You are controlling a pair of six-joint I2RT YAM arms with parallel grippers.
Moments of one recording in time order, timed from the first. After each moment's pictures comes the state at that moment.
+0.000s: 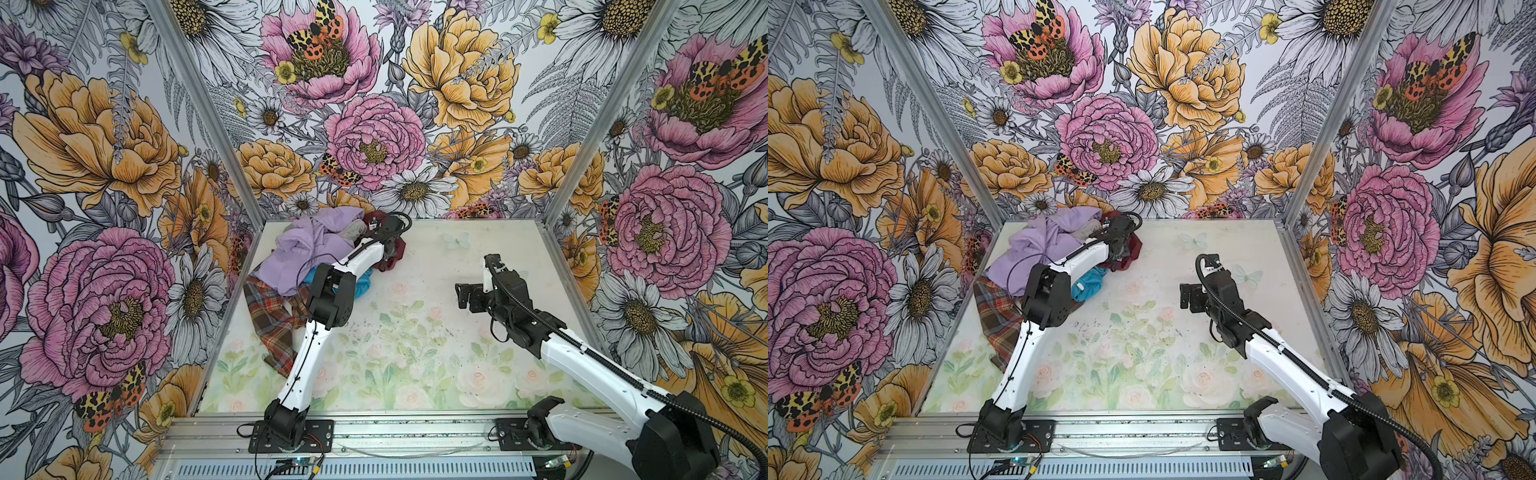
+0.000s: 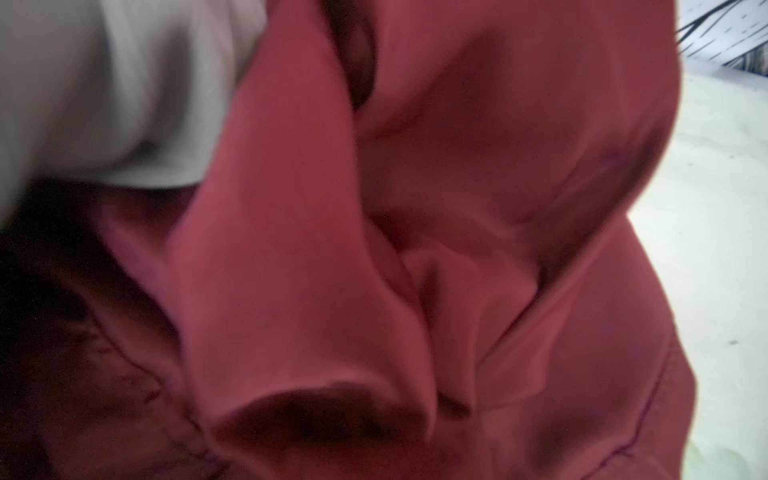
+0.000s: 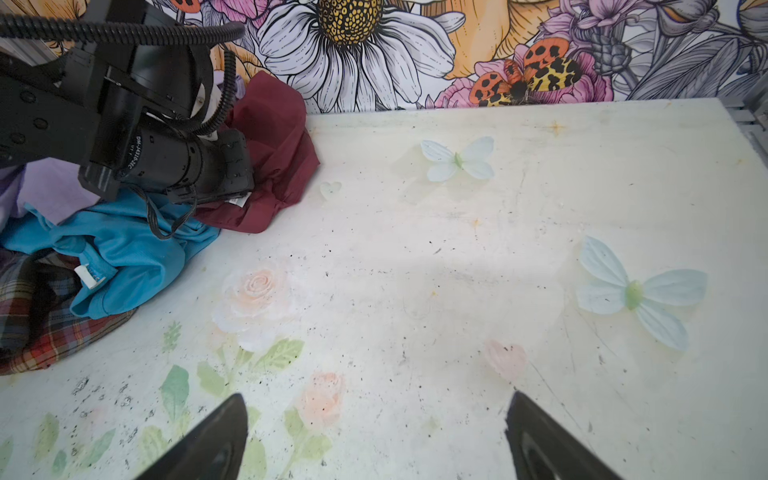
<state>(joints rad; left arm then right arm) -0.45 2.56 2.23 -0.66 -0.43 -0.61 0.45 1.10 0.71 -0.17 0.13 0.28</state>
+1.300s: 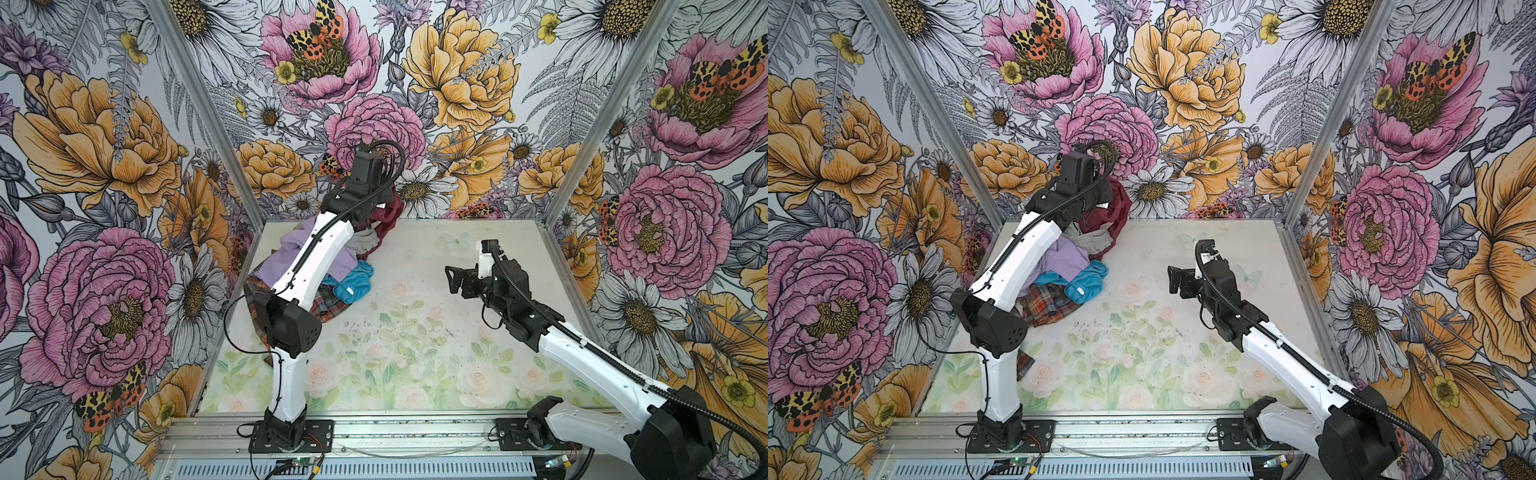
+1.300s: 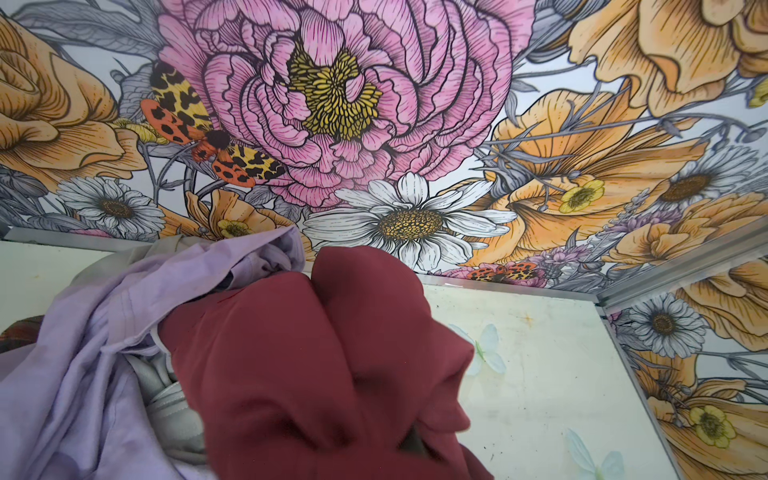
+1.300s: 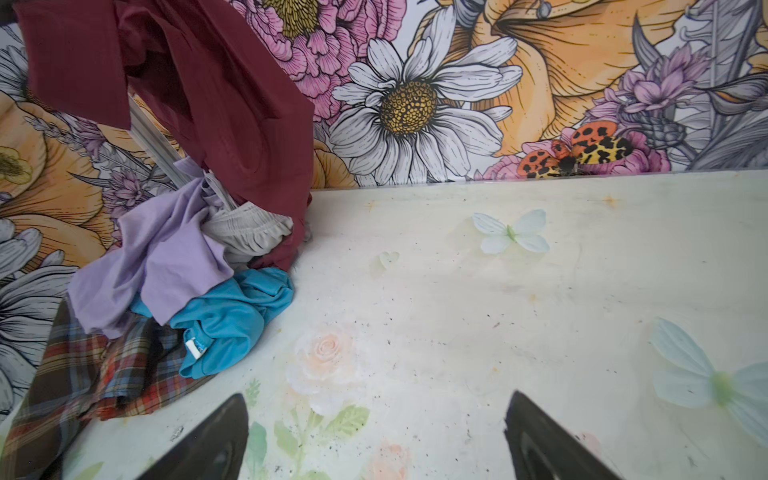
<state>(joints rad) -0.47 2.01 2.32 -0.74 -0.27 -0.43 0.51 1.15 0.82 -0.04 0.08 0.33</state>
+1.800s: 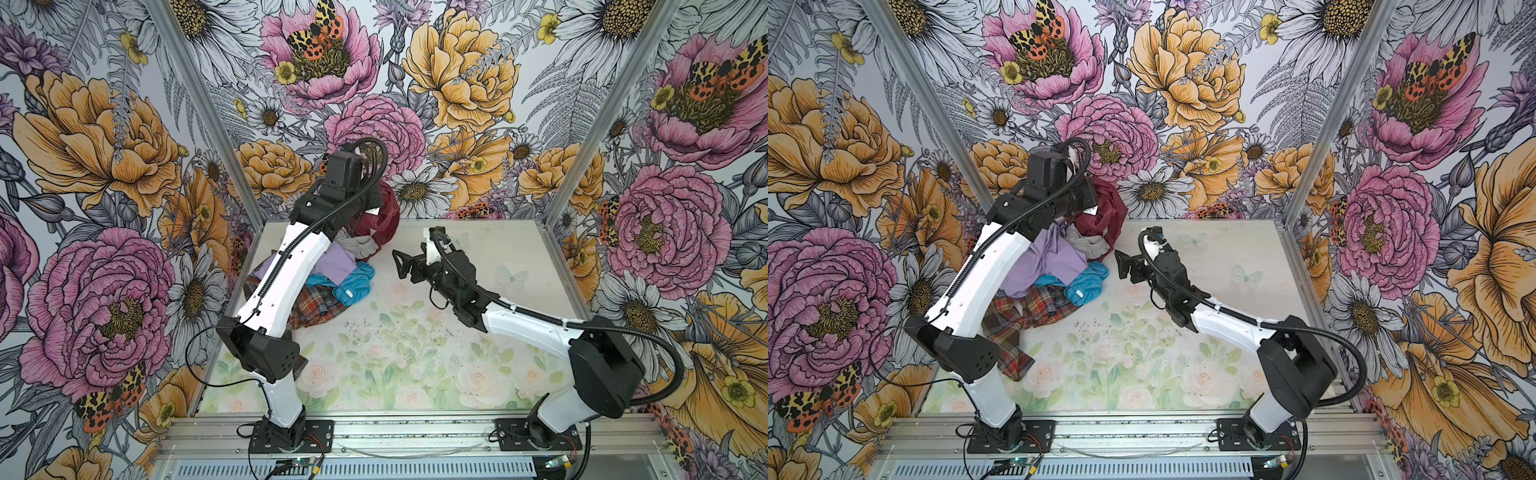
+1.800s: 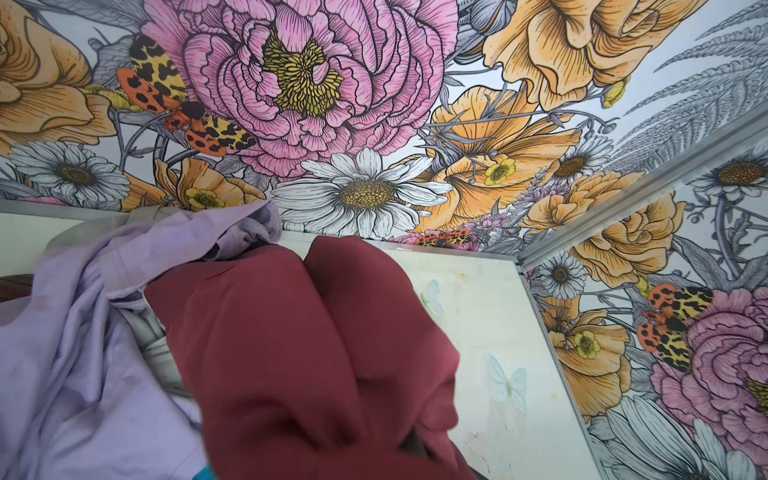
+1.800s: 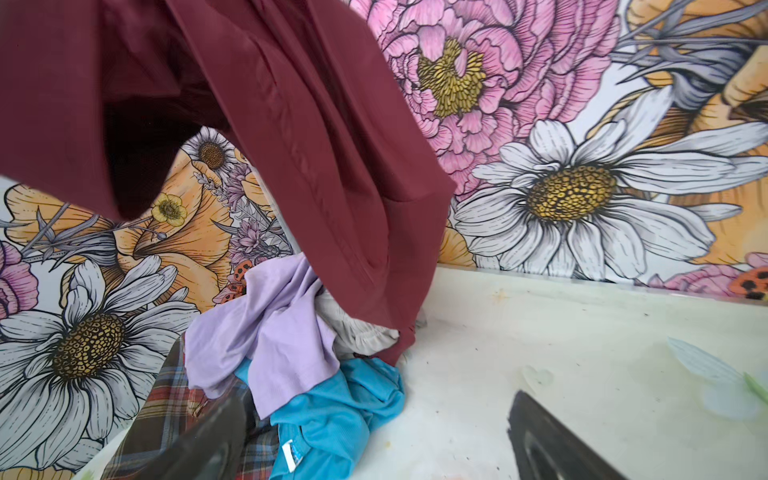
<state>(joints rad) -0.45 1.76 2.13 -0.82 -0.09 -0.50 0.71 1.62 1.02 0.49 0.11 0.31</state>
